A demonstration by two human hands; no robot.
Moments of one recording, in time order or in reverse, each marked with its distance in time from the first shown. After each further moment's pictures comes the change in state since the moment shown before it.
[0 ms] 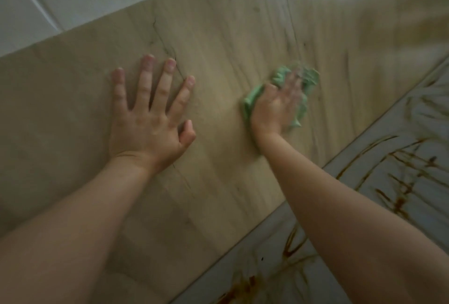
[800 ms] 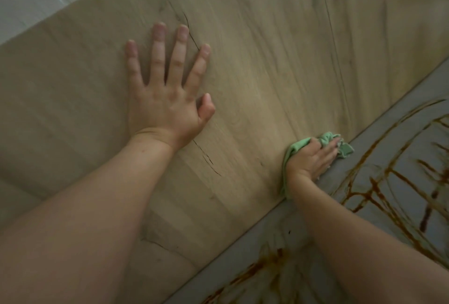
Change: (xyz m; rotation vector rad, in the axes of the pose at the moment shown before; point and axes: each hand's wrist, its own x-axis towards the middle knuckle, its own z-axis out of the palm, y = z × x) left_hand 0.001 0.000 -0.005 0.015 -0.073 -0.007; right_hand -0.102 0.148 0.004 0.185 0.199 0.596
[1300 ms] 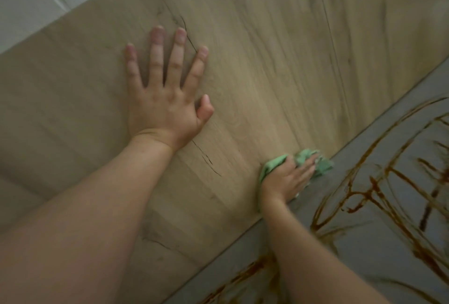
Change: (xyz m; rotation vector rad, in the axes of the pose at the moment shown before) left_hand 0.000 0.001 0.001 0.014 0.017 0.001; right_hand -0.077 0.017 0.000 -0.028 -0.041 0.071
